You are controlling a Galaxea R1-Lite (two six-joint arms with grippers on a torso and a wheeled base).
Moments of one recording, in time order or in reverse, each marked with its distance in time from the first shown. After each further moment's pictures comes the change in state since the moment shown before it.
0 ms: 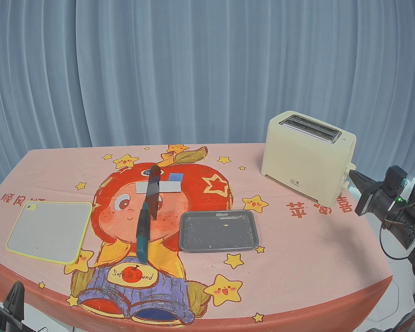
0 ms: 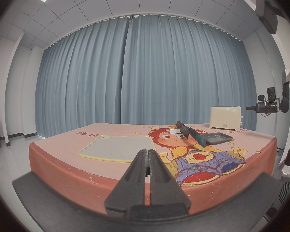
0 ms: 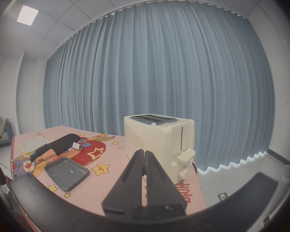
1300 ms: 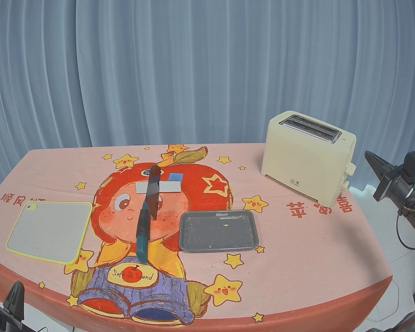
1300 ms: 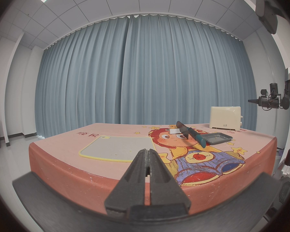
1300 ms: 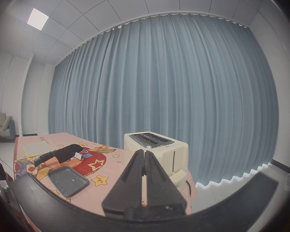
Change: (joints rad) left arm -0.001 0.000 0.000 0.000 0.000 0.000; right arm -0.128 -0.095 -0.035 0.002 0.173 -0.026
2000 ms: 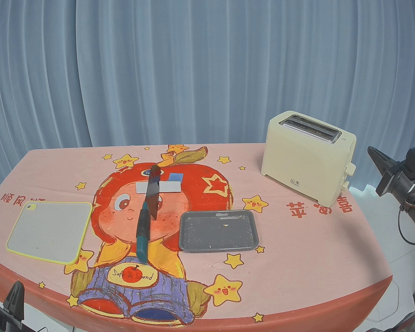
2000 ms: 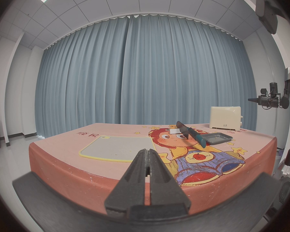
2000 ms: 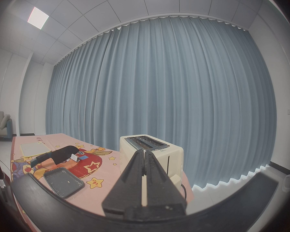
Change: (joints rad) left arm 0.000 0.000 0.000 0.000 0.000 0.000; right arm -0.028 0.002 -0.022 0.002 0.007 -0.004
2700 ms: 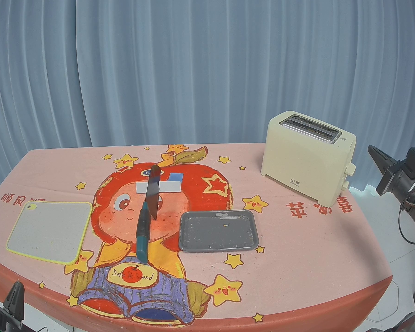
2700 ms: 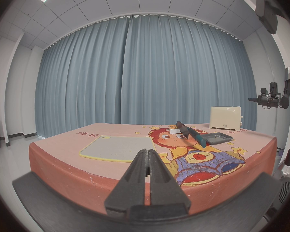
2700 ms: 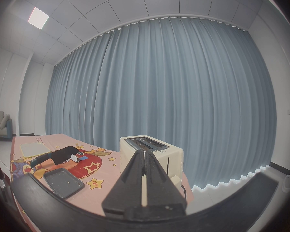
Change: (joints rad) left arm 0.000 0.000 0.000 0.000 0.000 0.000; right arm -0.001 -0.002 -0.003 -0.001 0.001 0.000
